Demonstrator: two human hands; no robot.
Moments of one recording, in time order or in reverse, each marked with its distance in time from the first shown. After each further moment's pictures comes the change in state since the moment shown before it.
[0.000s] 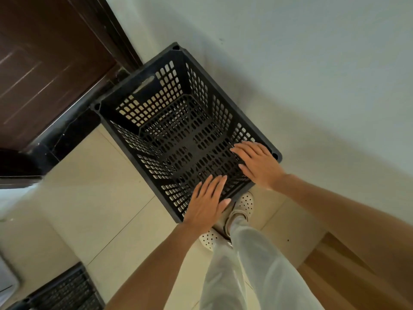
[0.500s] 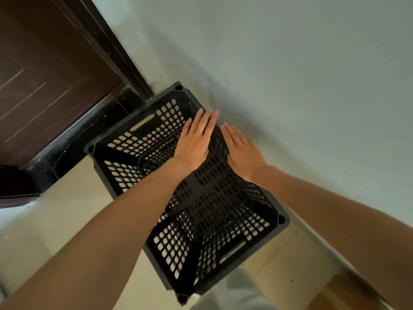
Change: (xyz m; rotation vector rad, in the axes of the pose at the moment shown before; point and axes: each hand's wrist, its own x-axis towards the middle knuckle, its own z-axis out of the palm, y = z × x) left_hand 0.240 -0.088 -0.161 0.210 0.264 -0.015; right_hand 0.168 0.047 -0.059 0.157 0.049 0.077
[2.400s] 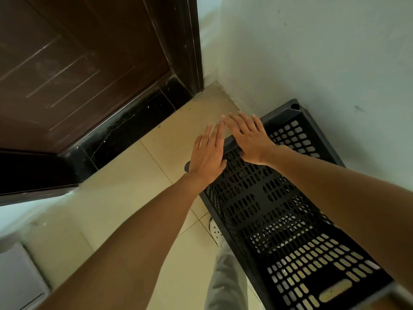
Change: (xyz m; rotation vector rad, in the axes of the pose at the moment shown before) left_hand -0.059 -0.251 0.007 -0.112 -0.170 -0.176; right_hand 0.220 -0.211 0.005 -0.158 -0.223 -0.136
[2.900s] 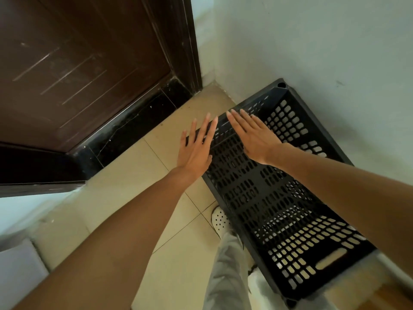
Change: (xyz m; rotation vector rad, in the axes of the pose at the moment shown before) left_hand -0.070 0.005 -0.003 0.061 0.046 -0.021; right_hand -0.081 -0.017 0.011 -0.068 0.068 0.000
